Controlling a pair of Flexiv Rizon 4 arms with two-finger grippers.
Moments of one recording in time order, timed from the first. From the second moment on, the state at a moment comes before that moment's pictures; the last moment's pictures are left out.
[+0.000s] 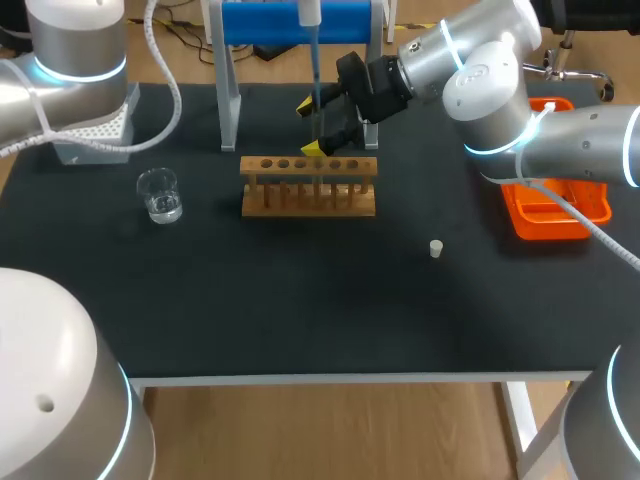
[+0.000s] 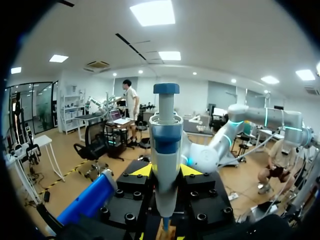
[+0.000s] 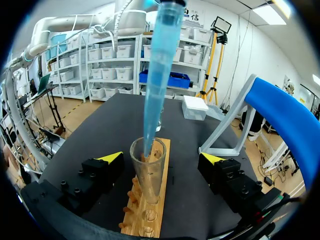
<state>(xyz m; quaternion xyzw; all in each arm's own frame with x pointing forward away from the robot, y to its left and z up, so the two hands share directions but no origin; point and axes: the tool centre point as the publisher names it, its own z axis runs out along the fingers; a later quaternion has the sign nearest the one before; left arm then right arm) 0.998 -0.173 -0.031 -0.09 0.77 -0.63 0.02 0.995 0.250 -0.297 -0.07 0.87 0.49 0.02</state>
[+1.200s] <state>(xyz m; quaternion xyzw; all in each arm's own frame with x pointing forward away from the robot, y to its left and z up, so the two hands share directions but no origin) 1.002 -0.163 -0.039 -0.10 0.78 -0.62 0.03 0.995 0.250 -0.297 -0.07 0.87 0.49 0.02</state>
